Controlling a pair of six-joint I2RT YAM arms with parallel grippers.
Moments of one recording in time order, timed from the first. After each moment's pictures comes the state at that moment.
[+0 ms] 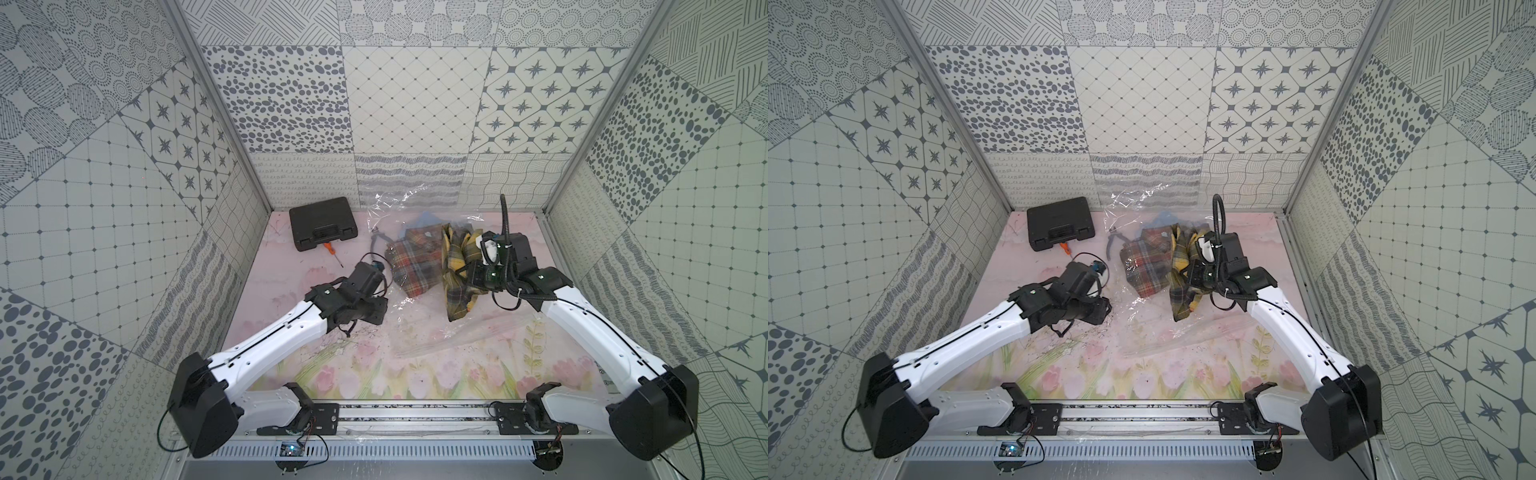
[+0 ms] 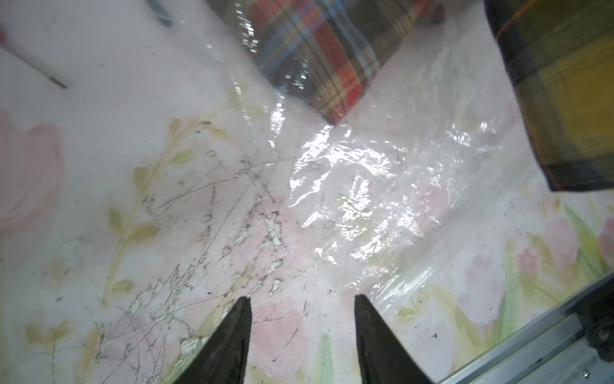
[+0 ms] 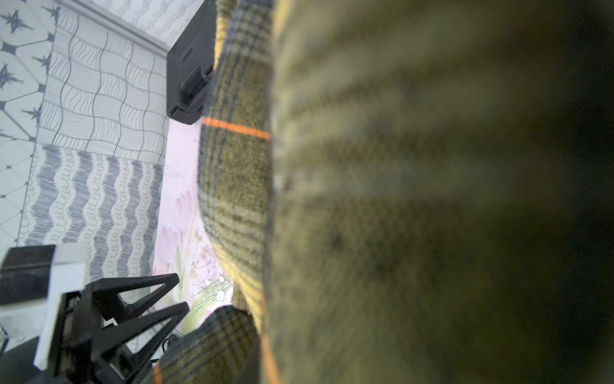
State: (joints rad) left arm -0.81 1.30 1.02 -0.73 -0.06 -0.33; right arm 0.36 1.20 1.05 -0.61 -0.30 0.57
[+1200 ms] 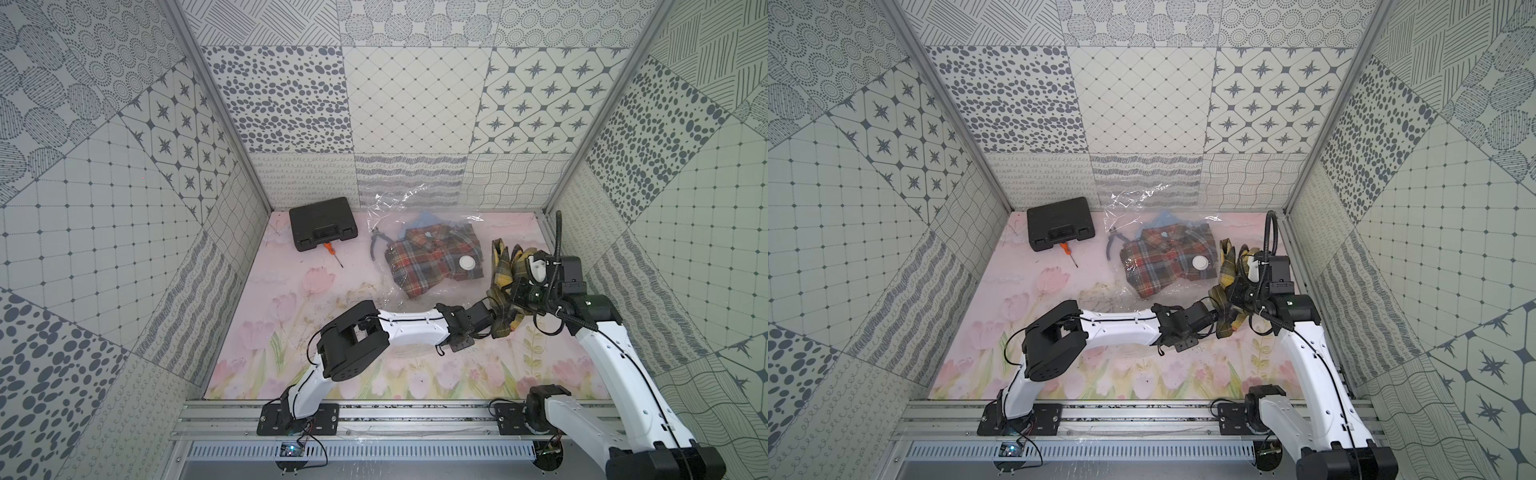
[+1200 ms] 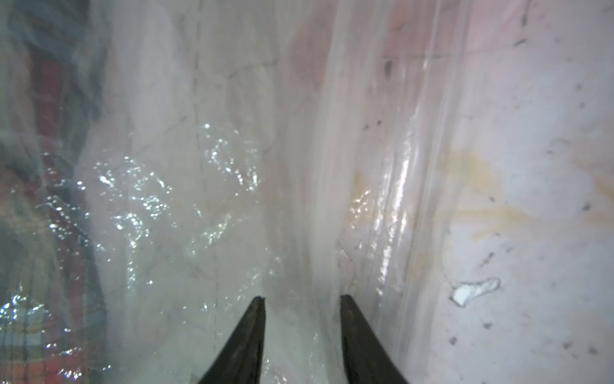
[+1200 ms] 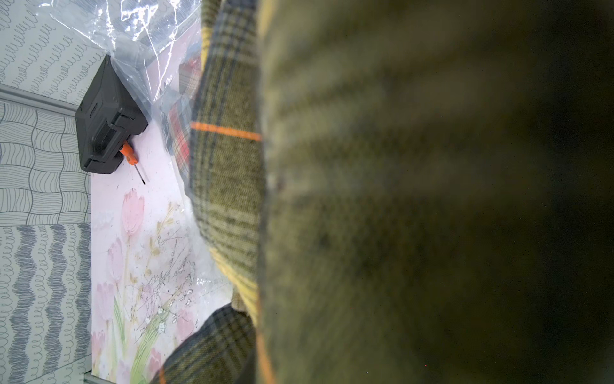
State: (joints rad) left arm -1.21 2.11 1.50 -0.49 -0.30 0.13; right arm 0.07 0.94 0.93 -0.85 -0.27 0.47
